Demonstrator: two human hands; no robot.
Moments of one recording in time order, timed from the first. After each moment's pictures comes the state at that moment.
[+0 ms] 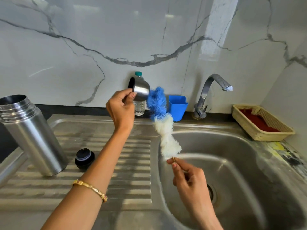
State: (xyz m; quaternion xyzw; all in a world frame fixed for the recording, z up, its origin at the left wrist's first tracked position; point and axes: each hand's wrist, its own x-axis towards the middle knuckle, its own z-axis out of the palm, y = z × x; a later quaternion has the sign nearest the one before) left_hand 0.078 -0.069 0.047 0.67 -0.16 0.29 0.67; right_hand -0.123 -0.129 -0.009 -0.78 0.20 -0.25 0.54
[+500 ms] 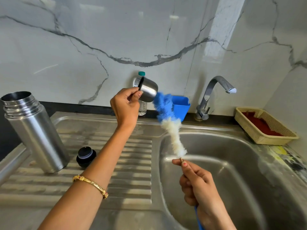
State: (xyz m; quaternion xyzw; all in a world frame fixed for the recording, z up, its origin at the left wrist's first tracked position) left_hand 0.088 -0.070 0.041 0.66 -0.20 0.30 0.66; right_hand -0.129 -0.138 0.000 -0.58 0.28 -0.13 0.75
